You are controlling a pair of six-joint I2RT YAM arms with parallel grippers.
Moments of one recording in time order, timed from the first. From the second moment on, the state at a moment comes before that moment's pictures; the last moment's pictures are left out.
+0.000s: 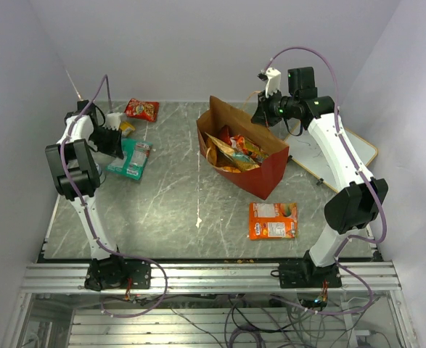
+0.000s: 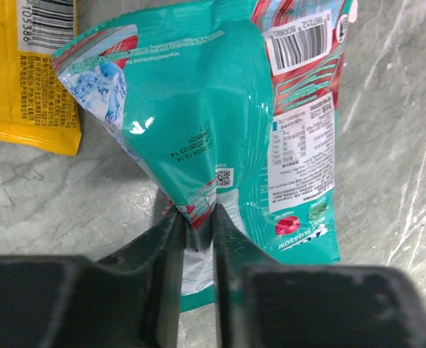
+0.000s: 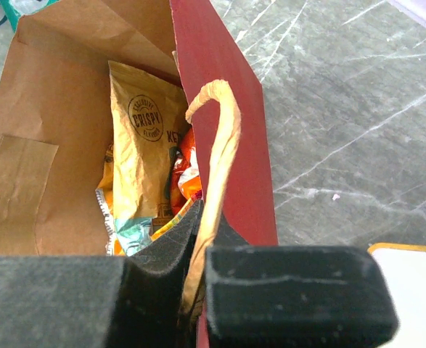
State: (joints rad) left arm 0.23 2.21 1.79 -0.91 0.45 0.51; right arm 0.26 1.75 1.84 -0.77 -0.50 -0.20
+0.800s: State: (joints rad) left arm 0.05 1.70 1.81 -0.93 0.59 0.46; right arm 0.26 1.75 1.84 -0.78 -0.51 -0.21
